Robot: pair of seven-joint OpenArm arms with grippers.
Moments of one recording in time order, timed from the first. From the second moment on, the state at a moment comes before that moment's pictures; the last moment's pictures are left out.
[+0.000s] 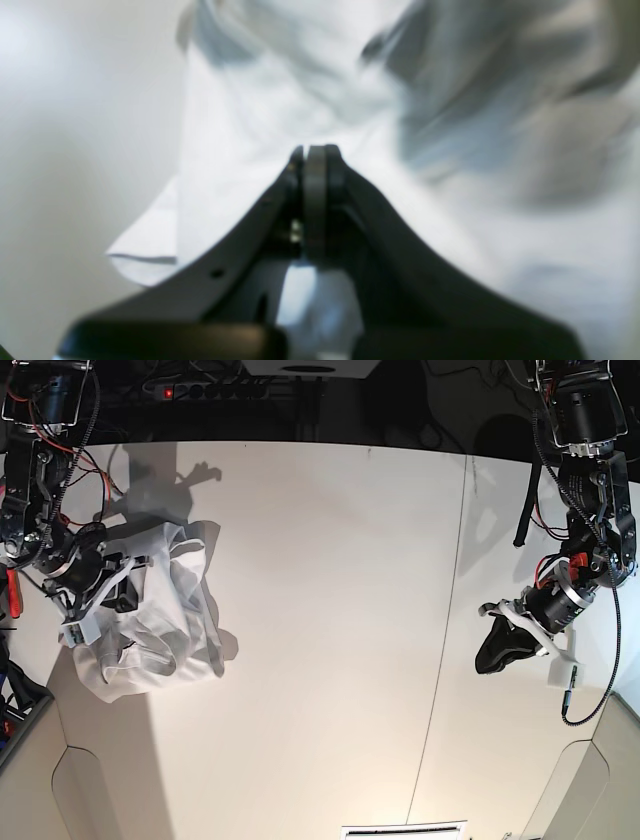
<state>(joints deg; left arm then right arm) -1.0 -14.9 -18.9 81.2 -36.4 -38.7 35.1 0.1 15.3 12.2 77.0 18.7 32.0 -40.9</state>
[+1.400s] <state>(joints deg) -1.0 -13.0 -18.9 81.2 -34.3 -38.7 34.9 8.6 8.3 14.2 70.4 15.3 16.9 -38.0</state>
